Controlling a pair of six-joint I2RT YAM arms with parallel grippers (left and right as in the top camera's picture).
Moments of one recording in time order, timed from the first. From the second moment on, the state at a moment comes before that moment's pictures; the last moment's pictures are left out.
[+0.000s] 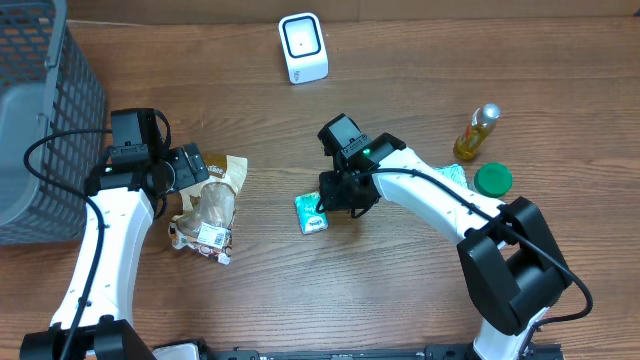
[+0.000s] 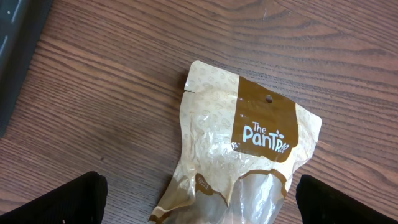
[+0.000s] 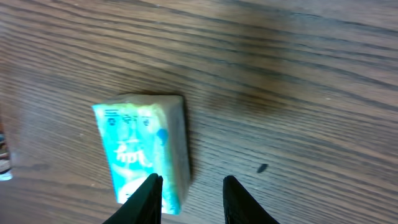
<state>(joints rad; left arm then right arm) 0.12 1.45 1.03 -0.68 -0.08 -0.27 0.63 1.91 1.33 -0.78 -0.20 0.49</state>
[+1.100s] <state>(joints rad) 0.12 1.45 1.03 -0.68 -0.08 -0.27 0.63 1.94 1.33 -0.74 -0.24 0.49</state>
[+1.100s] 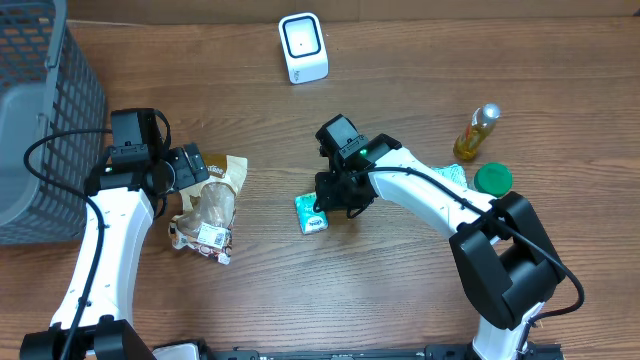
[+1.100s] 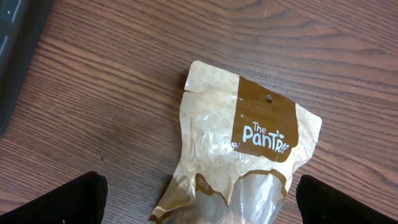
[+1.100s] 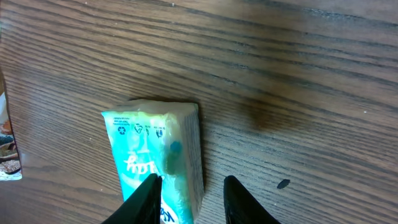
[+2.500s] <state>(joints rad) 0.12 1.45 1.03 -0.68 -0.08 -0.27 0.66 1.94 1.27 -0.64 -0.24 0.49</state>
